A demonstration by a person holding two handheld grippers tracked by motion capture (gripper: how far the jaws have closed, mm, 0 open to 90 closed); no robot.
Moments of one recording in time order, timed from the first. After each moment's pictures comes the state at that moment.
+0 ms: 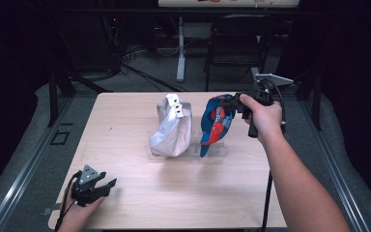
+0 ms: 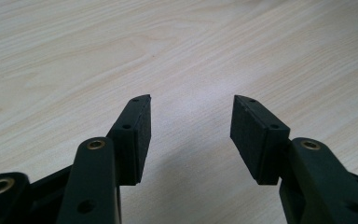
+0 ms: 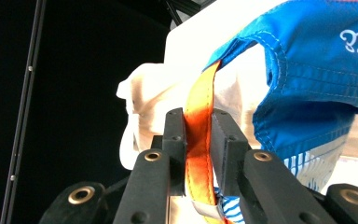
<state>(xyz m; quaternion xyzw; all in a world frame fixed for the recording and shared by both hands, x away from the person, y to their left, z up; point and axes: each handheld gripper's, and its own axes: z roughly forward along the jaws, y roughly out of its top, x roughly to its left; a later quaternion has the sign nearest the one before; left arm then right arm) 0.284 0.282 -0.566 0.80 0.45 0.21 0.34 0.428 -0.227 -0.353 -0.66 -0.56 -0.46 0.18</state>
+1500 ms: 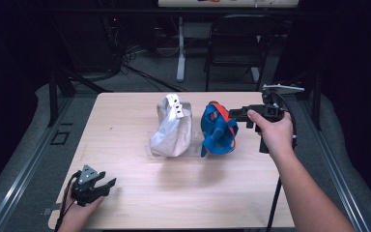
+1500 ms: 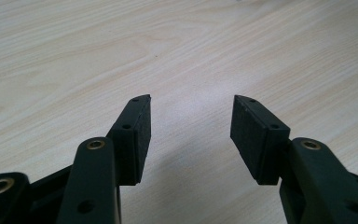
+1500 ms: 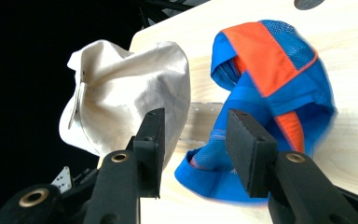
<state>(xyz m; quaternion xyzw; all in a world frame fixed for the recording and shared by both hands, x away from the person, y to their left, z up) 0.284 0.283 -0.568 0.79 0.46 0.21 0.35 0.393 -0.243 -0.364 -0.64 -0.62 -0.45 0.07</state>
